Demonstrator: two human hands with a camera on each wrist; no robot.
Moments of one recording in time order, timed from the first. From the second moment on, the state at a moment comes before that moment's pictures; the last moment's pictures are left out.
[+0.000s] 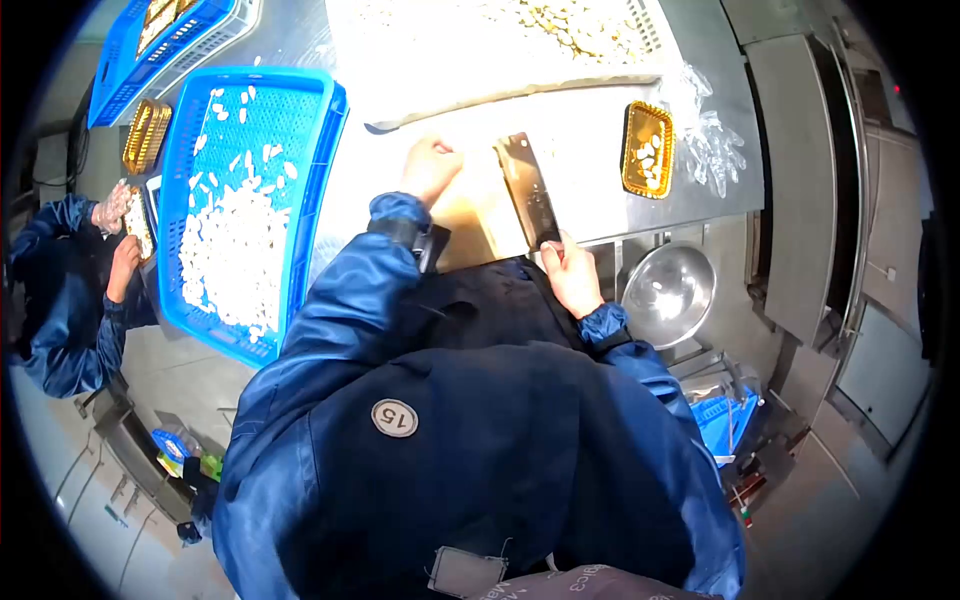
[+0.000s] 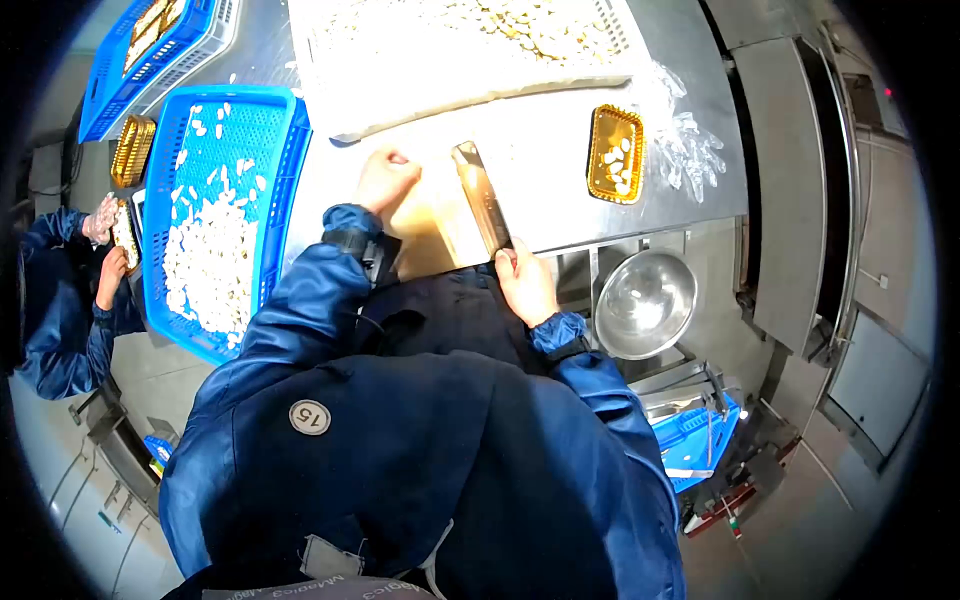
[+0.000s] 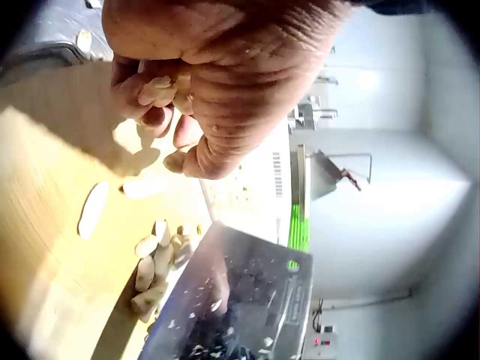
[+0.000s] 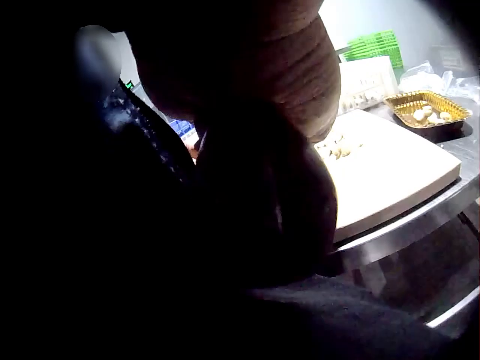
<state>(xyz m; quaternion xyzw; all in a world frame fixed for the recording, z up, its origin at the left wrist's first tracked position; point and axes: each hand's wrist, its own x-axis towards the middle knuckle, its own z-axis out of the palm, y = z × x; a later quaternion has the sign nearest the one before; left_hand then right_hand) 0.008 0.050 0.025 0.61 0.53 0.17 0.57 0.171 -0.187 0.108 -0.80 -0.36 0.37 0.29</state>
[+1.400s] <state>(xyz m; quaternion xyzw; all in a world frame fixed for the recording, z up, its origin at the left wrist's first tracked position) -0.076 0.003 0.037 0.17 0.46 0.21 0.85 0.143 -0.146 0.079 -0.71 -0.48 0.47 0.20</state>
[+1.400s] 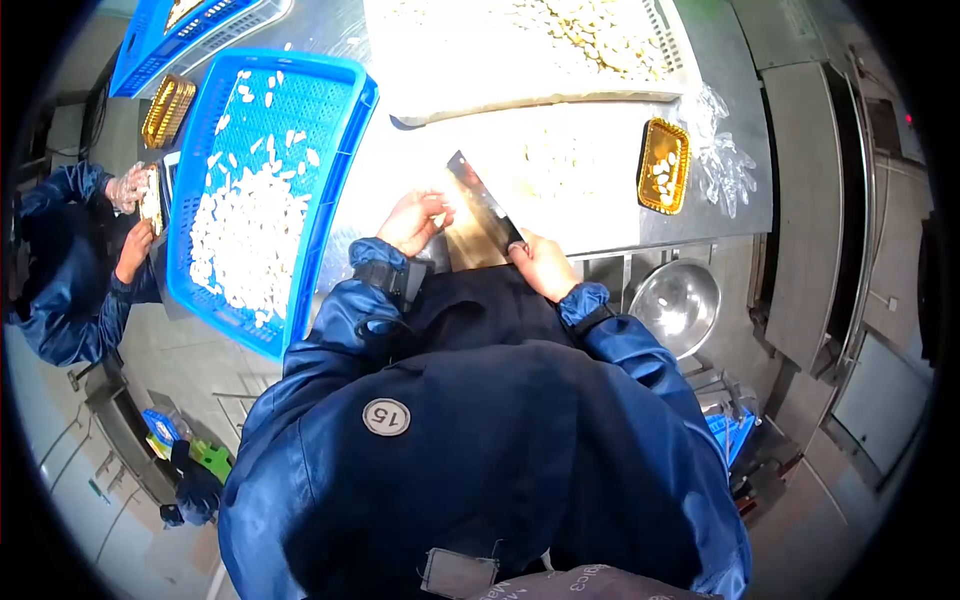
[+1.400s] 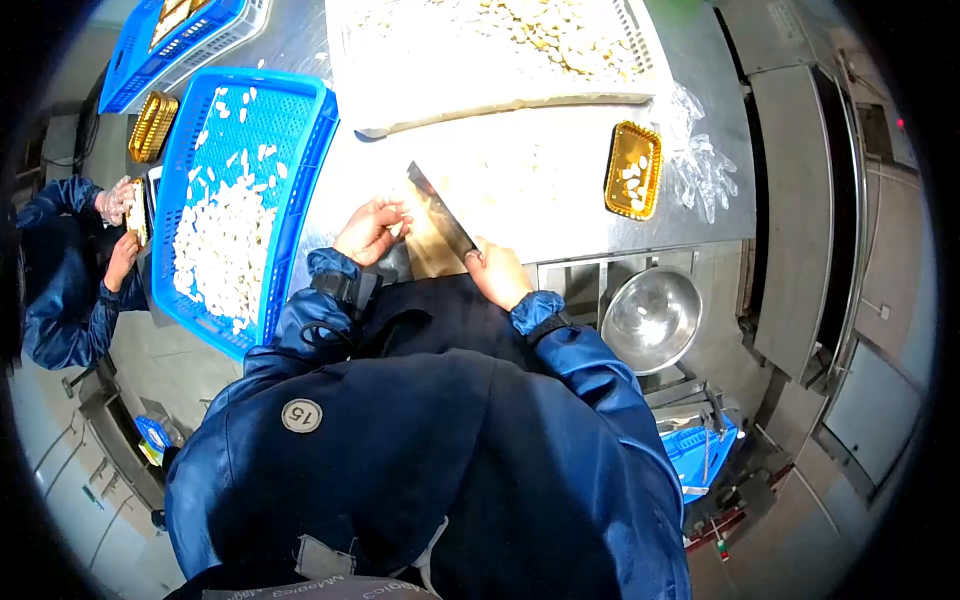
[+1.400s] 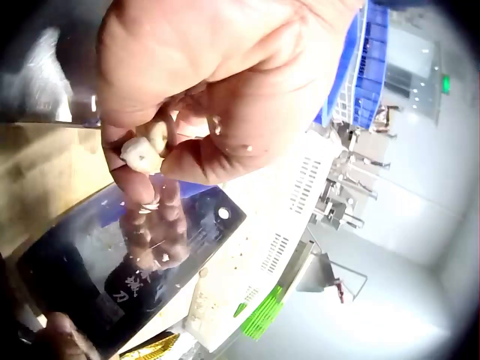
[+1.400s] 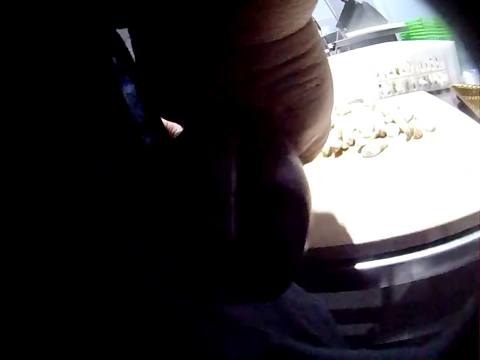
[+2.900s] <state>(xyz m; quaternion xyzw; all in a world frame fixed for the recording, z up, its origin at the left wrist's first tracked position) -0.019 0.009 -0.007 0.43 0.55 0.26 0.67 0.160 -0.152 0.099 -0.74 -0.47 0.47 0.13</state>
